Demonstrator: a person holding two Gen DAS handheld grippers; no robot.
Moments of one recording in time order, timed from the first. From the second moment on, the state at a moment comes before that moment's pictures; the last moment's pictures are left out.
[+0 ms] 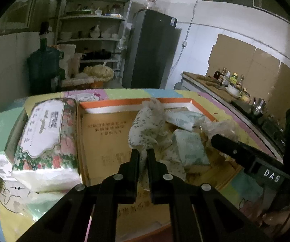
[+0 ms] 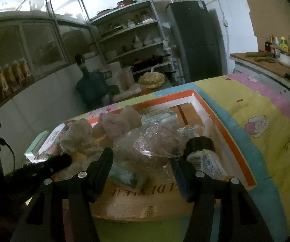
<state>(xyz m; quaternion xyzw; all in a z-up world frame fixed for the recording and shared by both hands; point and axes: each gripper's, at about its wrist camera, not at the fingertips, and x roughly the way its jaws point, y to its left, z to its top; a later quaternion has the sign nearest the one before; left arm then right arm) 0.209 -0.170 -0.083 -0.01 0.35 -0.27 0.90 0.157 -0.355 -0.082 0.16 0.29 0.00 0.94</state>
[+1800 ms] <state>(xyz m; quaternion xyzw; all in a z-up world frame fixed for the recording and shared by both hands) 0.187 -0.153 -0.066 -0.02 0.34 -0.27 0.90 0.142 -0.360 -0.064 0.15 0.29 -0.05 0.94</state>
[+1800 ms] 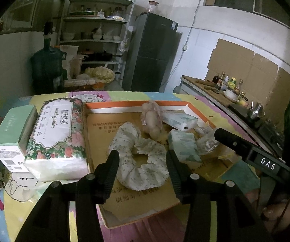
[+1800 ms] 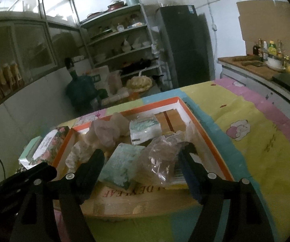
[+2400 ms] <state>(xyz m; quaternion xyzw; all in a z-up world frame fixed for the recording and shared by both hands) 0.161 -0.138 -0.050 -0.02 0.31 -0.26 0.91 0.112 -0.349 -0.043 0.15 0.26 -0.05 0.95</state>
